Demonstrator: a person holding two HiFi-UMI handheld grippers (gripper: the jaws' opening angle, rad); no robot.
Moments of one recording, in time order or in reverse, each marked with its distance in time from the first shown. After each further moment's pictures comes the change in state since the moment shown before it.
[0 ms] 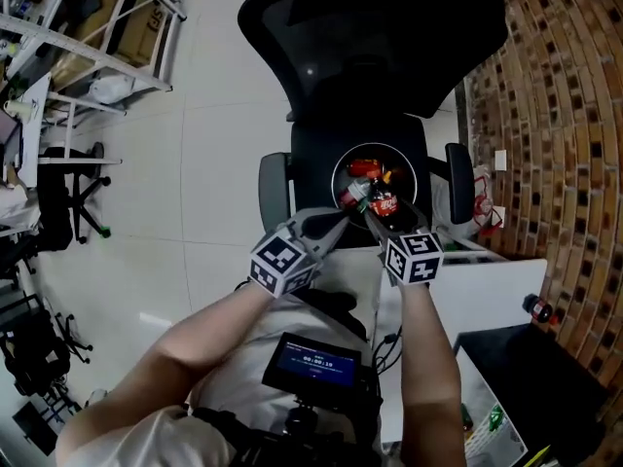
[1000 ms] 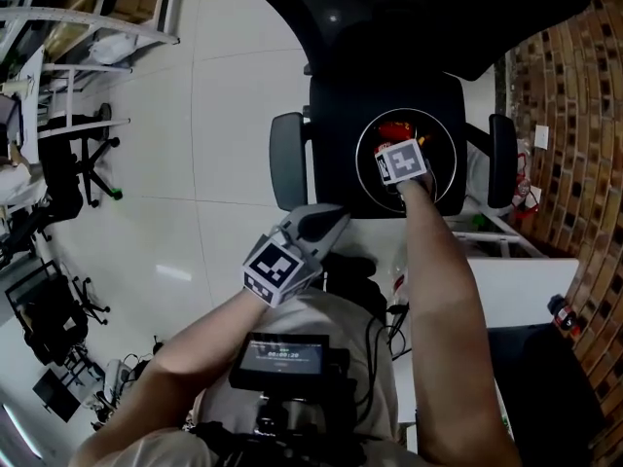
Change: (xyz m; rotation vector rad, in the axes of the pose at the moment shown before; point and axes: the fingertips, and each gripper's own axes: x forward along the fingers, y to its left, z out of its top) left arm -0.025 0.019 -0.060 -0.034 0.091 0.063; right arm 0.174 -0.054 -0.130 -0.102 0.683 -0.008
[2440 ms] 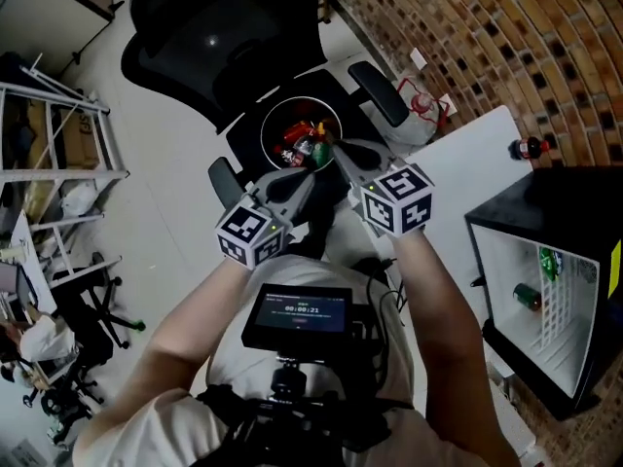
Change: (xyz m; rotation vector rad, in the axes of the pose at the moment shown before) left arm 0.000 -0.127 0.078 0.307 -0.024 -0.339; right arm -0.378 0.089 -0.052 0.230 -1.032 -0.066
